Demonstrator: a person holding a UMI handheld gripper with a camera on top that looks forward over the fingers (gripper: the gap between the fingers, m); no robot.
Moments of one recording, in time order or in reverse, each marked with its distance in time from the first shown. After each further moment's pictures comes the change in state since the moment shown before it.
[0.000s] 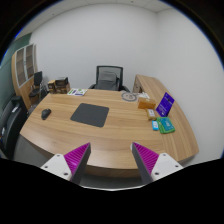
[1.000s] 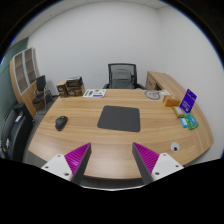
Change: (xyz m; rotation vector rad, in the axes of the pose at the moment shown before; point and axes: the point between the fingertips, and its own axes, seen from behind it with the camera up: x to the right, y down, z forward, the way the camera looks) arm -0.203 -0.028 0.085 -0.008 -0.053 0.086
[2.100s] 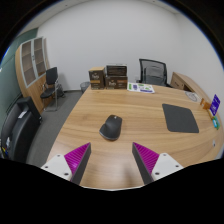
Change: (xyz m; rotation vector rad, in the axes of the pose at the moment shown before) arm -0.335 0.015 0.161 -0.004 -0.063 -0.042
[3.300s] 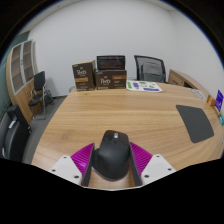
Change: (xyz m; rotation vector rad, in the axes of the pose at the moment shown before) arm 0.002 -0.034 0.181 0.047 0.084 0.064
